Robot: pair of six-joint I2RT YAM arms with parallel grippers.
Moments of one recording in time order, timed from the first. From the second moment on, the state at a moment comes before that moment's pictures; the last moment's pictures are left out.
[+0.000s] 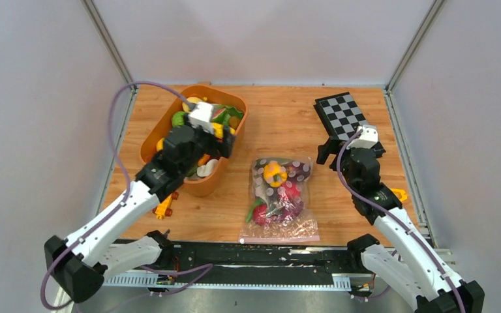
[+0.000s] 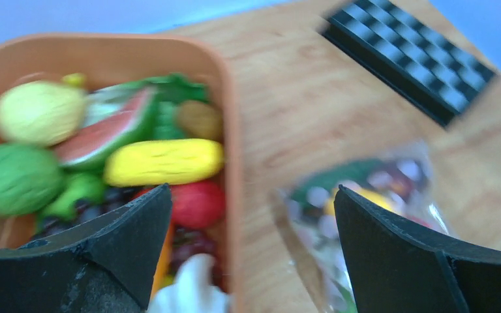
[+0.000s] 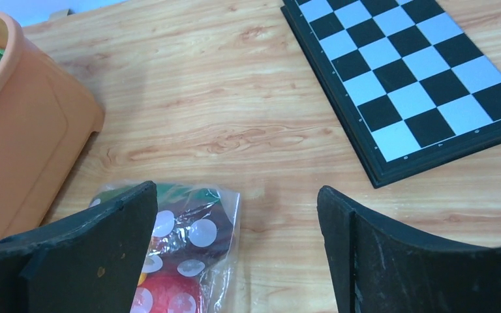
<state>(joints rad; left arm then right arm) -0.75 1.04 0.93 -0.12 -0.19 -0.09 0.38 0.77 0.62 -0.15 0.29 0.37</state>
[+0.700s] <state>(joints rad) -0.38 0.91 0.94 -0.36 -0.36 -0.32 0.38 0.85 0.73 -0.20 0.33 0.32</state>
